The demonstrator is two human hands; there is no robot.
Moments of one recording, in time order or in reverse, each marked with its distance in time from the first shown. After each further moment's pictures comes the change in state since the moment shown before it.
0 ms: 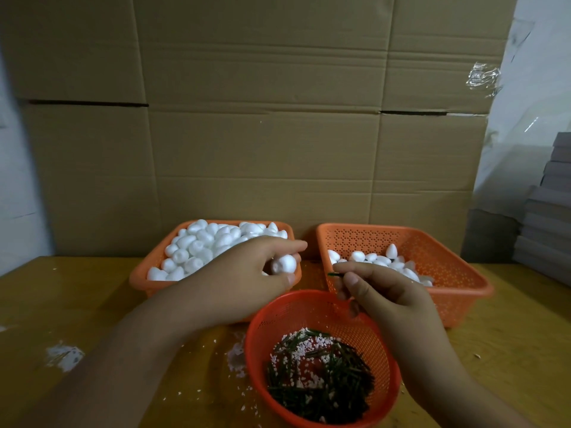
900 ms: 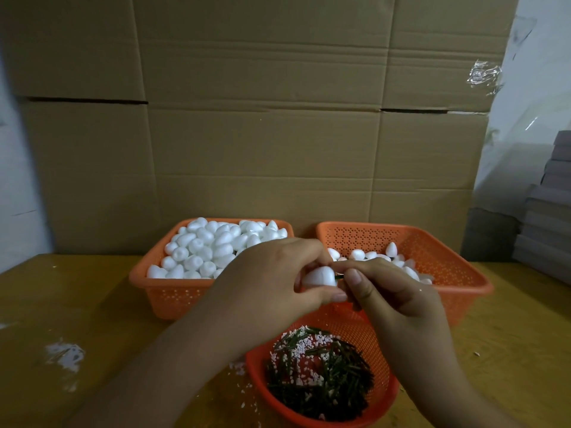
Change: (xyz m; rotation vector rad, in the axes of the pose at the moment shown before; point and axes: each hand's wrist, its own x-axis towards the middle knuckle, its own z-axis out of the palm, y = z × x) left_hand 0.002 0.007 0.026 0.141 0.168 0.242; right_hand -0.004 -0.004 0.004 -0.353 0.019 -0.395
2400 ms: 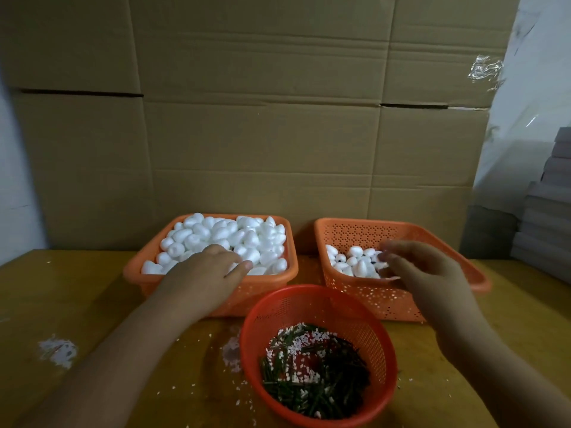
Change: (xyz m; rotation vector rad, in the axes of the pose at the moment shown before) left_hand -0.006 -0.098 0.007 0.330 -0.147 -0.535; right_hand 0.026 0.036 -0.042 -0.062 0.070 0.542
